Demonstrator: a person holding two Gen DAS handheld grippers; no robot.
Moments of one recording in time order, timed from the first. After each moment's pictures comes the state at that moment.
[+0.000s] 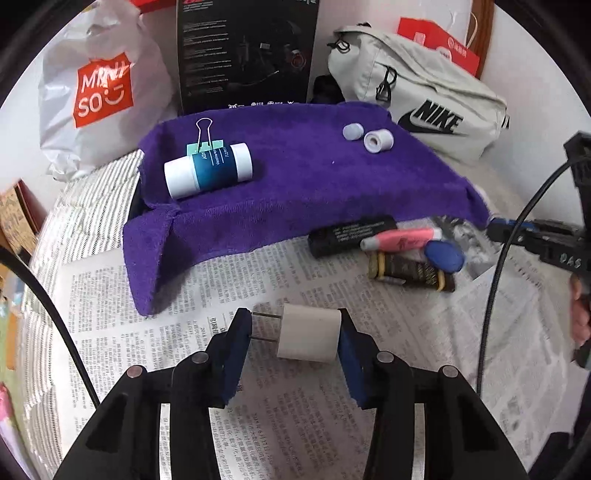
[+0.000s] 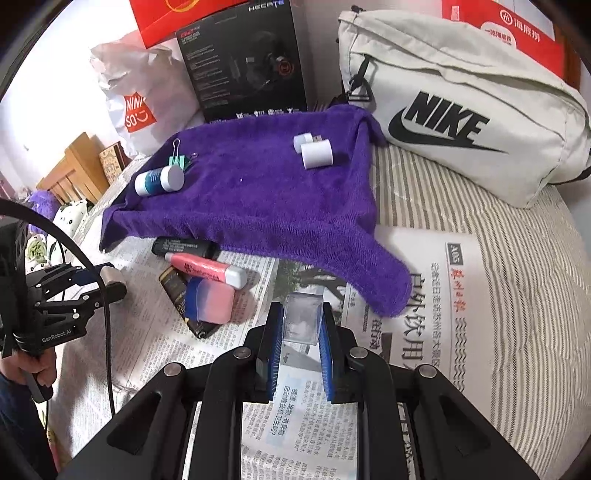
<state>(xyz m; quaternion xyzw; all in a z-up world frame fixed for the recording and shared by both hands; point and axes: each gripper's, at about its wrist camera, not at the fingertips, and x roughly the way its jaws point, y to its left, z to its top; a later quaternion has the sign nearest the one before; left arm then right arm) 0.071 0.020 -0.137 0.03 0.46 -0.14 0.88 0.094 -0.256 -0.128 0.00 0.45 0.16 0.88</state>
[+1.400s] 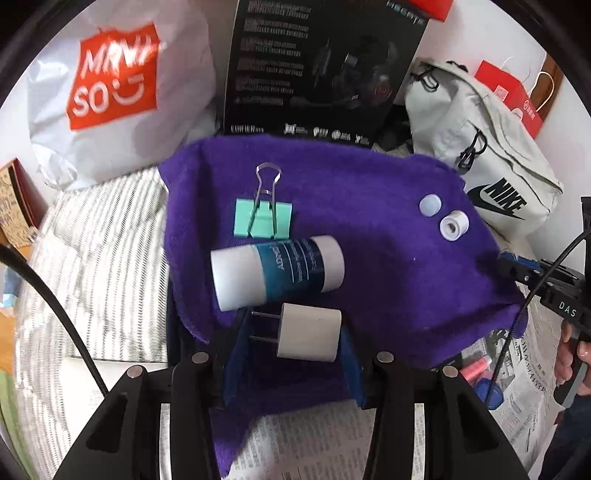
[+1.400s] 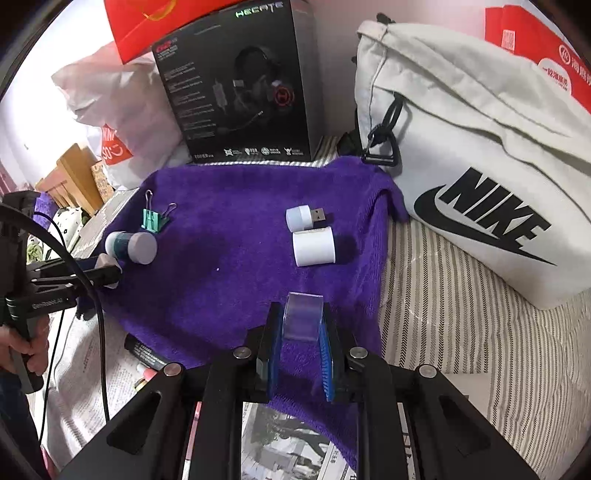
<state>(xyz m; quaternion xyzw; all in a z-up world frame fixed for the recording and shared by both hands) 0.186 0.055 -0.134 -0.04 0.49 -0.11 0.87 0.206 -0.233 -0.117 -0.02 0.44 0.17 0.88</state>
